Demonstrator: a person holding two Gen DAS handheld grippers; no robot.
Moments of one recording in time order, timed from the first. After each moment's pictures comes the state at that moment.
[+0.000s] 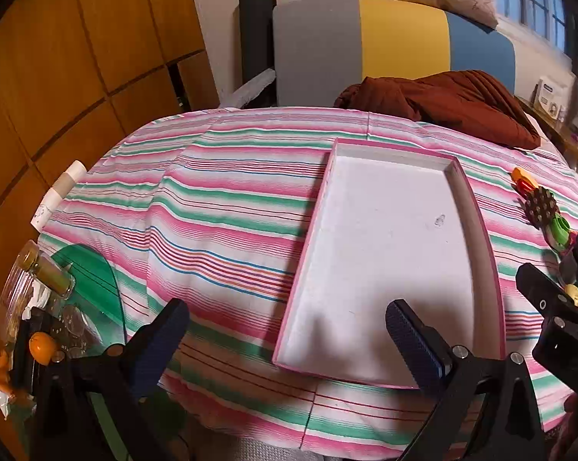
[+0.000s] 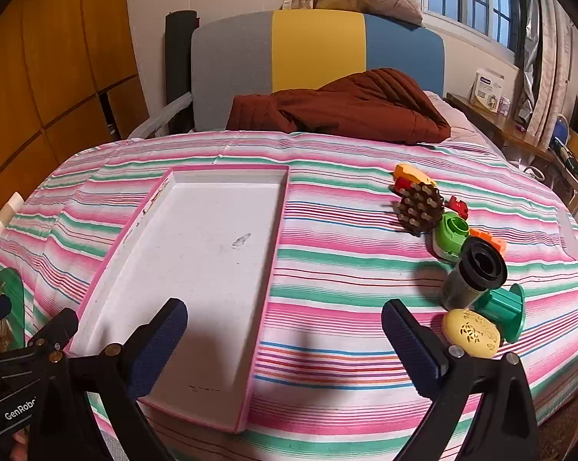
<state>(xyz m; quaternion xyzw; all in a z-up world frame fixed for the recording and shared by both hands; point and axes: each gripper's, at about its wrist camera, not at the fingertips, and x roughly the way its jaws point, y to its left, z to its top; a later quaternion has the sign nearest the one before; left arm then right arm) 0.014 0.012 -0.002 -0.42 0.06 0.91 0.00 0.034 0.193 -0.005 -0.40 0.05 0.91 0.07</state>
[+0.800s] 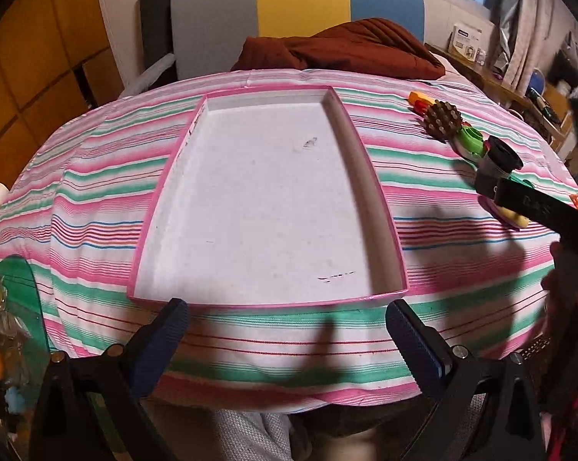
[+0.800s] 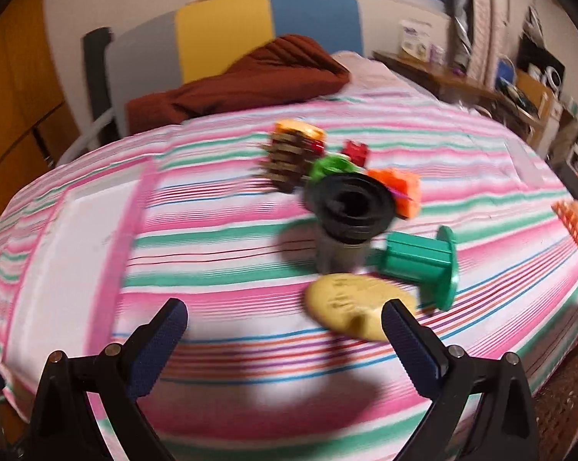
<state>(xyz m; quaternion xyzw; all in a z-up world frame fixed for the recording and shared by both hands) 0.056 0.074 -0.032 -0.46 0.09 0.87 0.15 0.057 0.317 -0.048 -0.42 0.12 0.88 0.18</state>
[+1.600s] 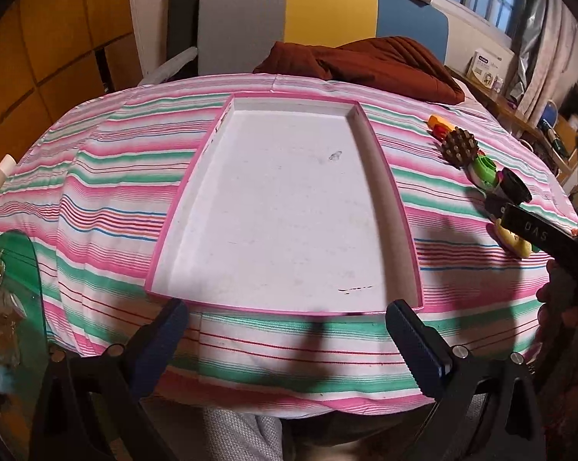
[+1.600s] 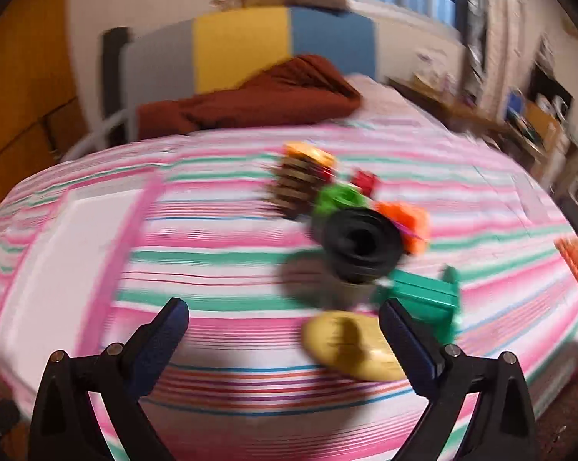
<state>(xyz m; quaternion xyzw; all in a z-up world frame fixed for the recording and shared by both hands) 0.049 0.053 -0.030 -0.46 0.04 0.88 0.14 0.049 0.317 -0.045 -0.40 0.09 0.90 0.17</state>
